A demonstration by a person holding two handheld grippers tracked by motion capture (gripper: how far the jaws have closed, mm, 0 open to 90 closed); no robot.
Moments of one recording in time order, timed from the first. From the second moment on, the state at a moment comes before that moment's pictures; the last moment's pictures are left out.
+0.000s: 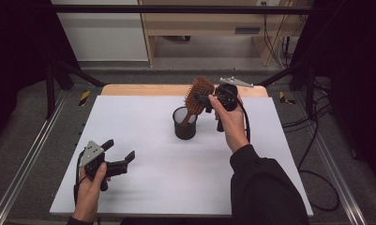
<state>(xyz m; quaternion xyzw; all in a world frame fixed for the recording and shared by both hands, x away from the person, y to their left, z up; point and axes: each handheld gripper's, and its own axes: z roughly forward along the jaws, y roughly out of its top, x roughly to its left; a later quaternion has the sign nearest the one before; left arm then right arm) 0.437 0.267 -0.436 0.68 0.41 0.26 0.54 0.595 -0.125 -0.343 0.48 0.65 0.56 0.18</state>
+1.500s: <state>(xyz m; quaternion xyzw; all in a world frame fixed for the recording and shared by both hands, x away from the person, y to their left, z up) 0.437 0.266 -0.436 0.68 0.41 0.26 0.54 0.569 -0.154 -0.321 0.45 0.62 0.61 0.21</state>
